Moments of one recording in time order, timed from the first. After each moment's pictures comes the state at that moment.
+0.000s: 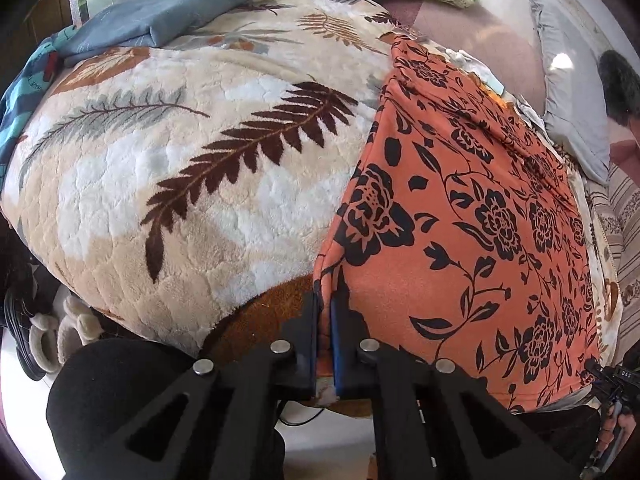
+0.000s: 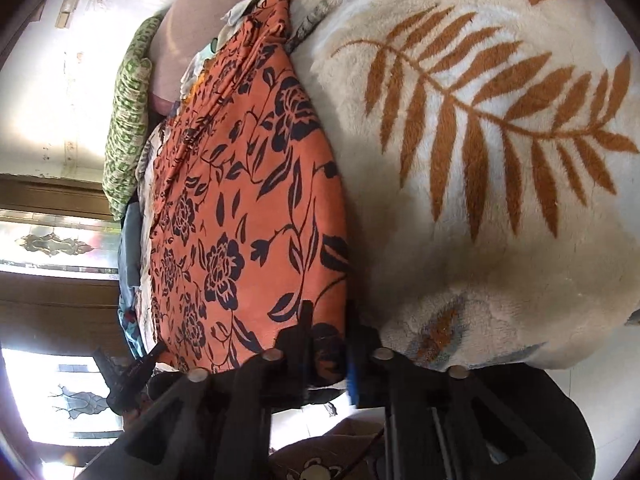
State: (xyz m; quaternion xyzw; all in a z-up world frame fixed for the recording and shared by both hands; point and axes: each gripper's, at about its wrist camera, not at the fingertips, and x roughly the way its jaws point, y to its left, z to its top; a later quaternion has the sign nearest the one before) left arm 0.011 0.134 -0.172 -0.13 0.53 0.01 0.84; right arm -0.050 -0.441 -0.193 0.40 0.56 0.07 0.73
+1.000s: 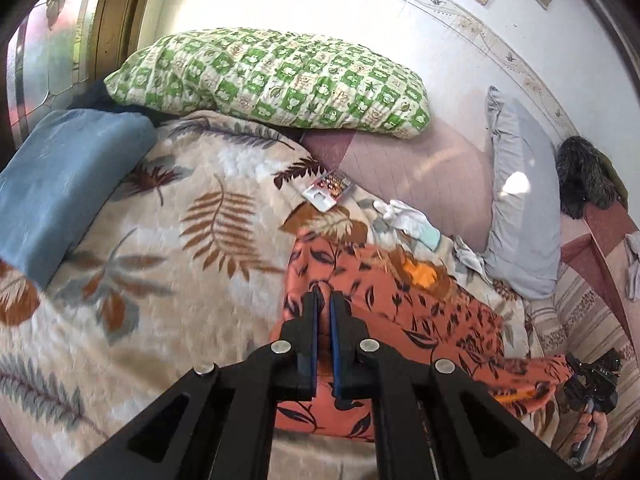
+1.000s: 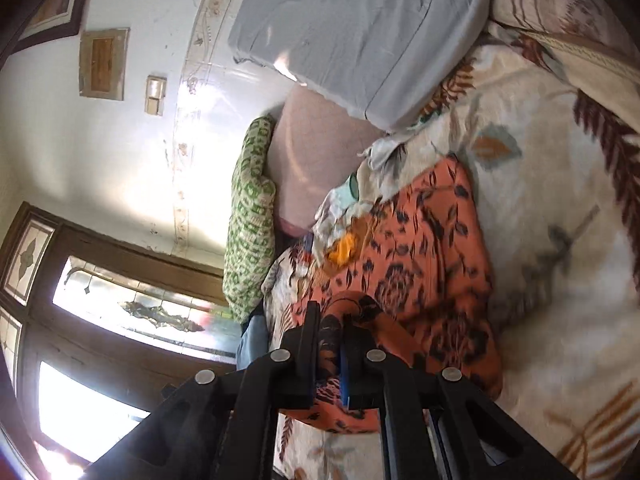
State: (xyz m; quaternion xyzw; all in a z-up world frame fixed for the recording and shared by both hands) left arm 0.254 0.114 -0.041 -0.18 0.39 -0.06 0.90; right arm 0.178 -0.500 -0.082 0.50 0.36 0.17 0.77
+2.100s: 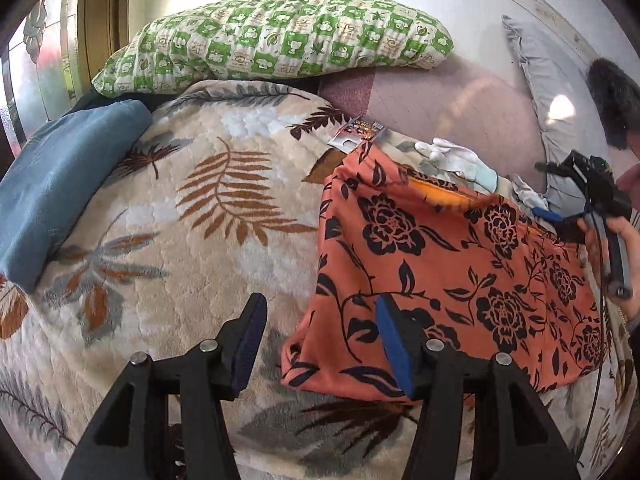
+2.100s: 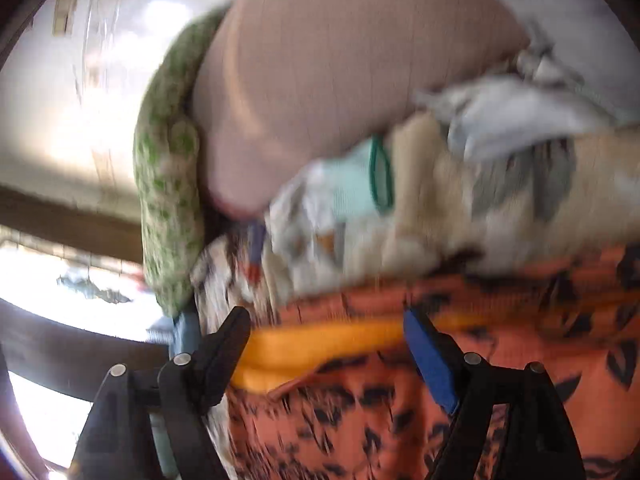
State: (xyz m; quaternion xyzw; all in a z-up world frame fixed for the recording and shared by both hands) left arm 0.240 0.098 -0.147 -0.07 0.42 -0.02 0.91; right arm 0.466 -0.363 -0.156 0.43 0.46 0.16 0.76
